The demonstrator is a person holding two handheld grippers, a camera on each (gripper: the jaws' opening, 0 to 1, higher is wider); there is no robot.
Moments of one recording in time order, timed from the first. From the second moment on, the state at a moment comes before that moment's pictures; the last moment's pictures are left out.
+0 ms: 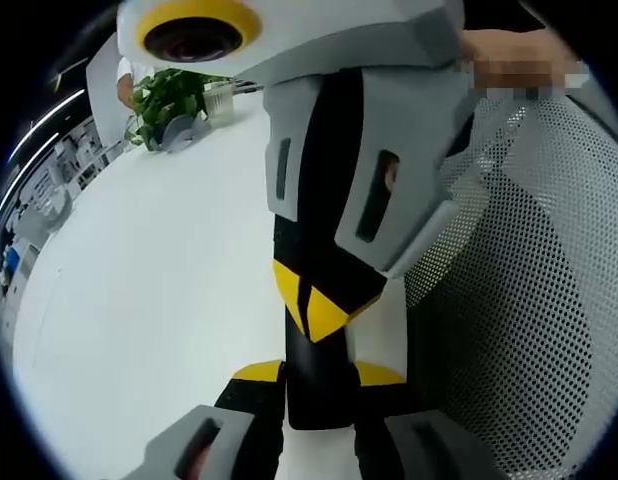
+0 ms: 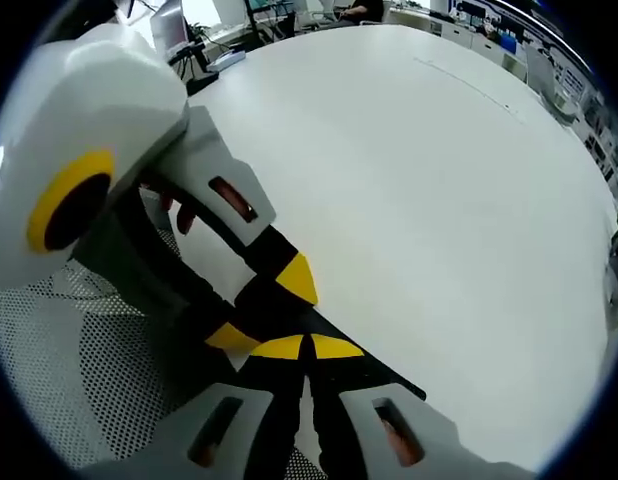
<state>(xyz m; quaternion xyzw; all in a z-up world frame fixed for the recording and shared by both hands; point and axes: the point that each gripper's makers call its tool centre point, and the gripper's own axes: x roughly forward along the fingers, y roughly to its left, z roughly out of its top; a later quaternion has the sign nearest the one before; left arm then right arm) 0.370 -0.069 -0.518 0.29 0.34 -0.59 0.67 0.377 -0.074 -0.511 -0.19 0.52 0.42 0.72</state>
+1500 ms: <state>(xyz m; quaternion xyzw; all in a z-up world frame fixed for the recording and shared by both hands) 0.371 -0.071 -0.518 0.29 0.34 -0.58 0.68 0.380 -0.077 -0.503 -0.16 0.52 0.43 0.73</state>
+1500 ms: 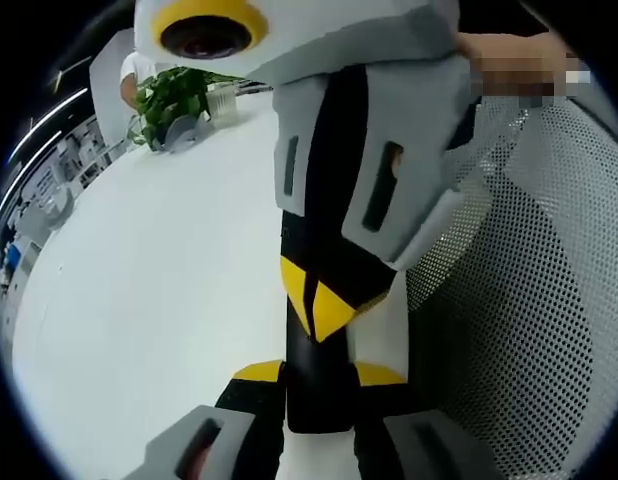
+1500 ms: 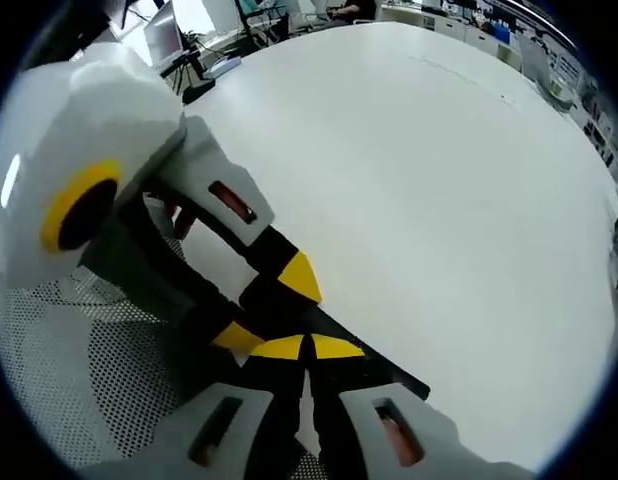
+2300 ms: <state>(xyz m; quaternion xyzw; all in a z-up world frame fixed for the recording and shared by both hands) 0.370 -0.071 -0.518 0.29 0.34 -0.58 0.68 0.411 -0.098 -0.296 0.10 0.22 0.42 0.87</state>
